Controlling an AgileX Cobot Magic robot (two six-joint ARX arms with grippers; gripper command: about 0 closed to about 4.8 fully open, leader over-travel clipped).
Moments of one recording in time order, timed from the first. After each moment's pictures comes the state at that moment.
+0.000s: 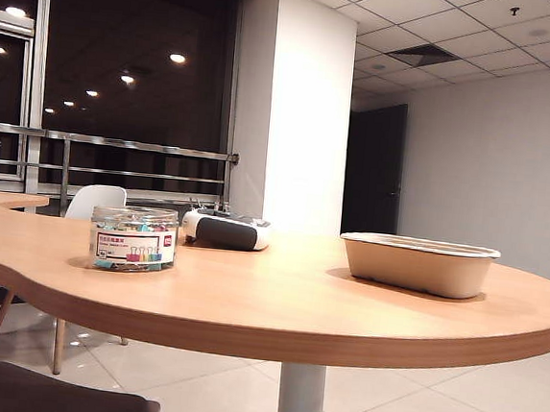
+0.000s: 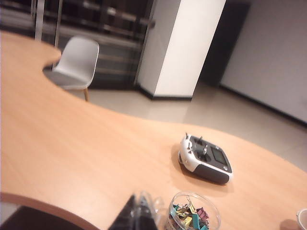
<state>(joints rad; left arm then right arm) 0.07 0.25 0.46 -0.13 0.04 -0.20 0.09 0.23 0.52 -0.10 0.23 0.07</state>
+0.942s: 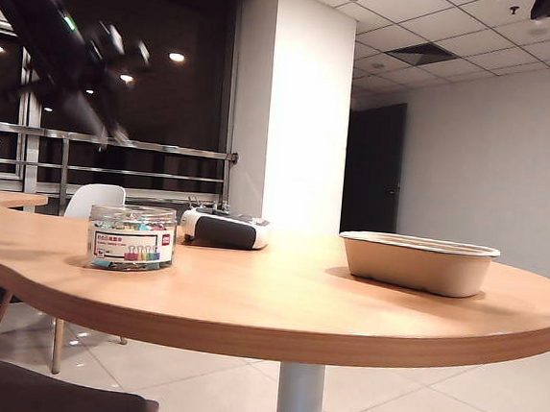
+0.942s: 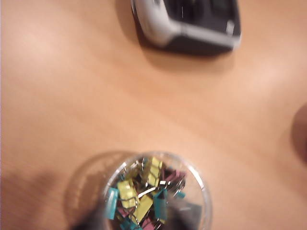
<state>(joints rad) -0.09 1.82 1.58 -0.56 0.26 -0.12 0.09 1.27 1.16 -0.06 0.00 0.03</state>
